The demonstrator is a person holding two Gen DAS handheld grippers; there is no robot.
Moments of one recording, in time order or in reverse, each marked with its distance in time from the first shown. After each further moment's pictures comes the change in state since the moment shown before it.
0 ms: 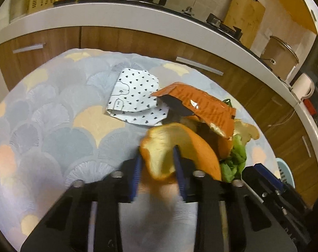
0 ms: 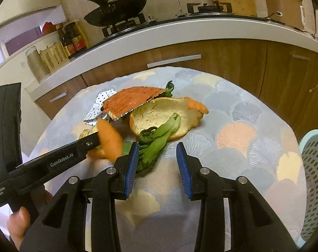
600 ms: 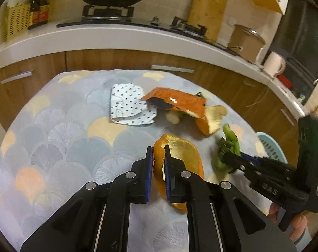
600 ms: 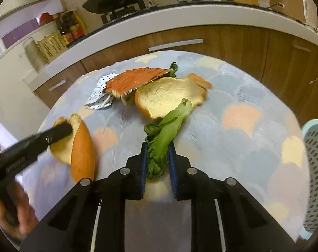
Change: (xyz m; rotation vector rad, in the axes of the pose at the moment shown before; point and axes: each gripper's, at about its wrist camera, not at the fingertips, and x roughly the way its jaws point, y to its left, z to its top) left arm -0.053 0.014 -0.005 0.201 -0.030 -0.155; right arm -0.017 0.002 -0.019 -0.013 0.070 -0.011
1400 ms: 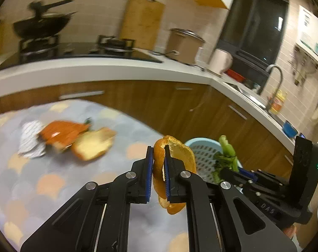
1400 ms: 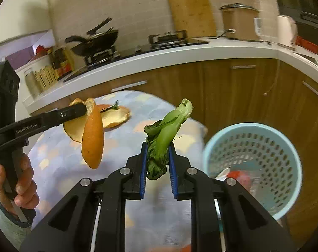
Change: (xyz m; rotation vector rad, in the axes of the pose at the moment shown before) left arm -0.007 -0.172 0.004 0.187 -0.086 -0.277; right arm -0.150 -0.108 -0.042 0.065 -0.245 -0.138
